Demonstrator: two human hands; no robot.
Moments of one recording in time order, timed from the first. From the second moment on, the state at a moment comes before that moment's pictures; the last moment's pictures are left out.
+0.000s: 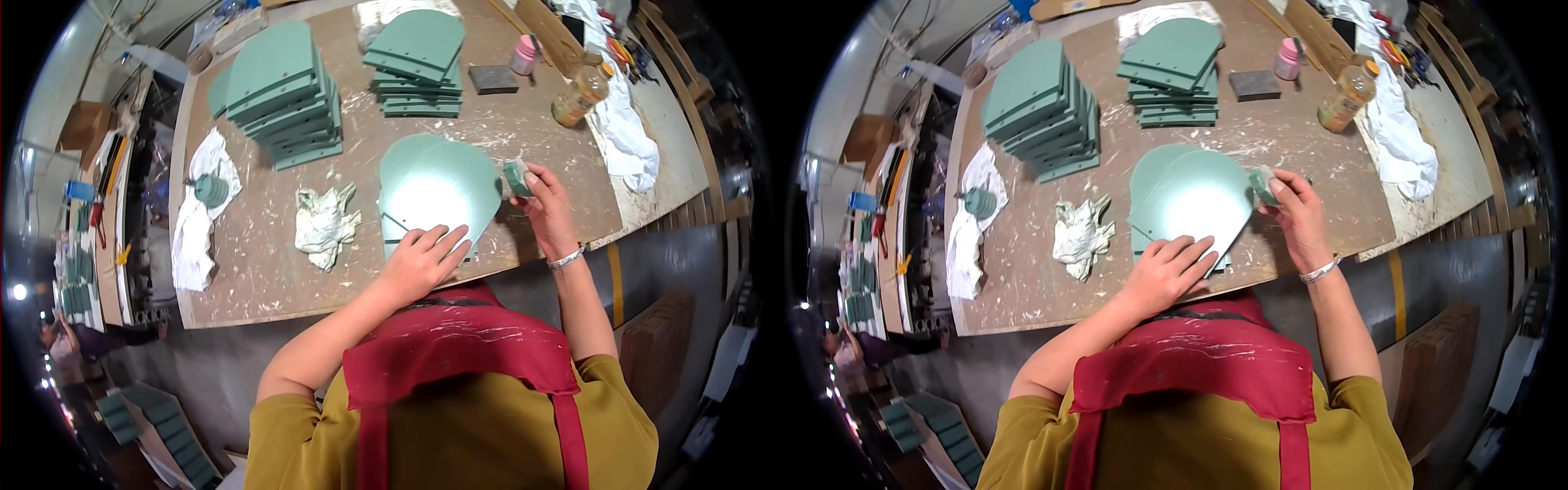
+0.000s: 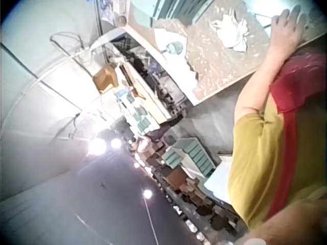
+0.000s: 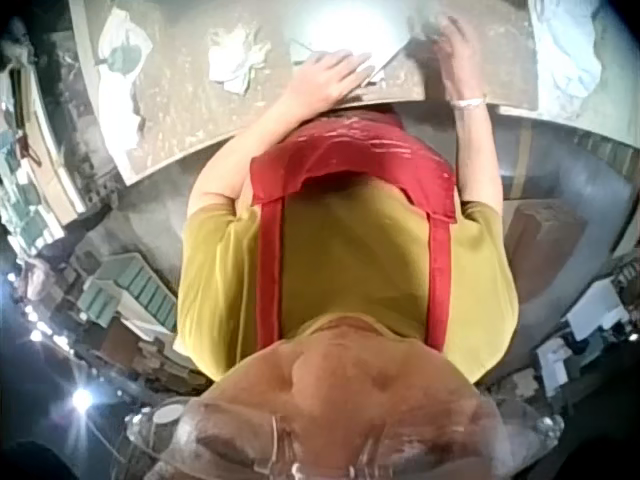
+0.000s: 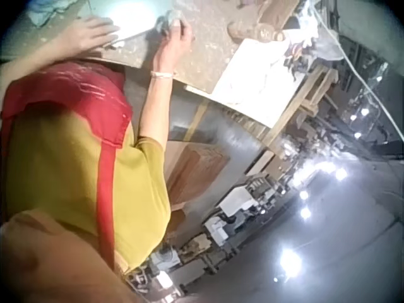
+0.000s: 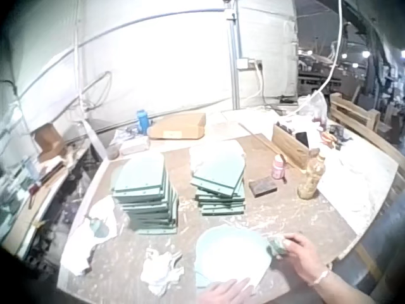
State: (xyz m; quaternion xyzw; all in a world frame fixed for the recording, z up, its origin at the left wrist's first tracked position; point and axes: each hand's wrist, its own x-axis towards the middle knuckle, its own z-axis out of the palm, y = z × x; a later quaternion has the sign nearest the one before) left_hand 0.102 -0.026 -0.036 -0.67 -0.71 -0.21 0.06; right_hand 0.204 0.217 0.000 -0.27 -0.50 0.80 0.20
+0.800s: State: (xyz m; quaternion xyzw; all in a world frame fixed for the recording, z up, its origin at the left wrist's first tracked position) left_hand 0.097 -0.020 -0.074 -0.60 -0.75 -0.26 0.04; right_hand 0.088 0.115 0.025 0.11 -0.96 0.24 0.09
